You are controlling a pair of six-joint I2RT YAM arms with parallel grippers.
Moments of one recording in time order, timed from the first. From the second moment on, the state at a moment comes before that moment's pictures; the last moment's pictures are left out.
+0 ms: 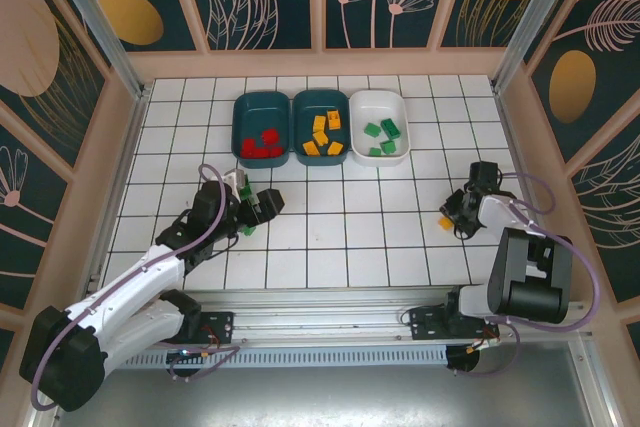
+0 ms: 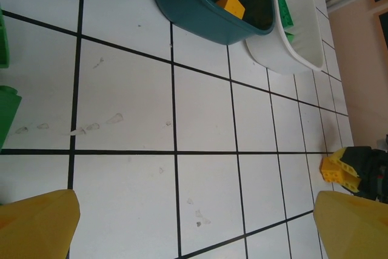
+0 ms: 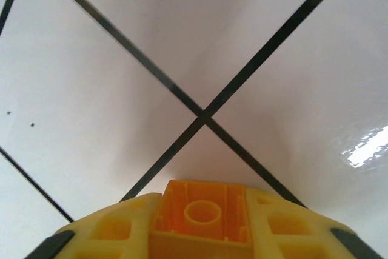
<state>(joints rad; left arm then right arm) -0.53 0.94 0.48 -0.12 0.15 -0.85 -0.16 1.35 0.63 -0.48 -0.12 0.68</state>
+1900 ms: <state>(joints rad) -0.59 1.53 0.72 -0.45 -0.25 -0.73 0.43 1.47 0.92 -0.20 -0.05 0.63</state>
